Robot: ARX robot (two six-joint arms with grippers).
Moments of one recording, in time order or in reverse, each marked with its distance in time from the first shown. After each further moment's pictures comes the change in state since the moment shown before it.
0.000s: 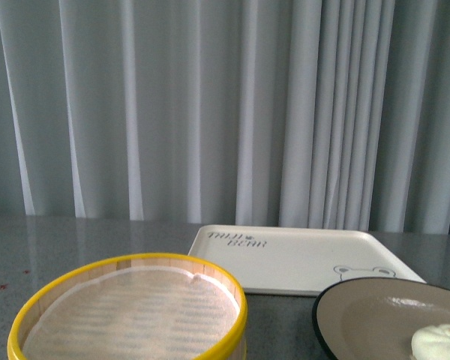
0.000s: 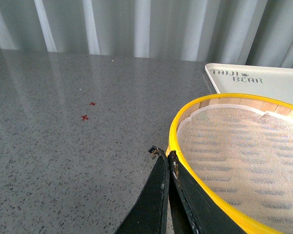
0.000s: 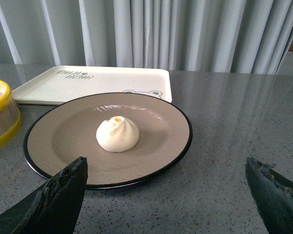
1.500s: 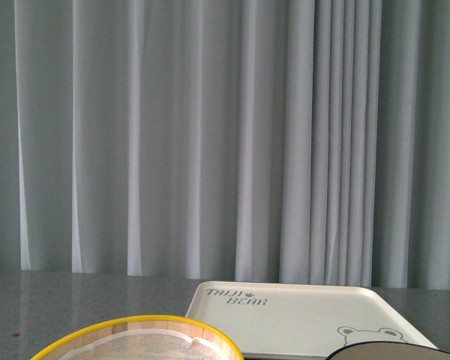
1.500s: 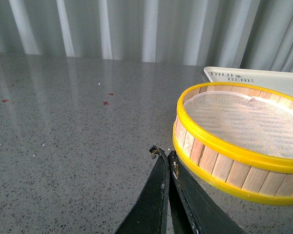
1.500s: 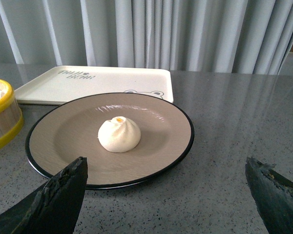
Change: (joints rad) left arm 0.109 -0.835 -0.209 -0.589 0.101 0.001; right arm 0.000 0.000 0.000 0.000 0.000 0.000
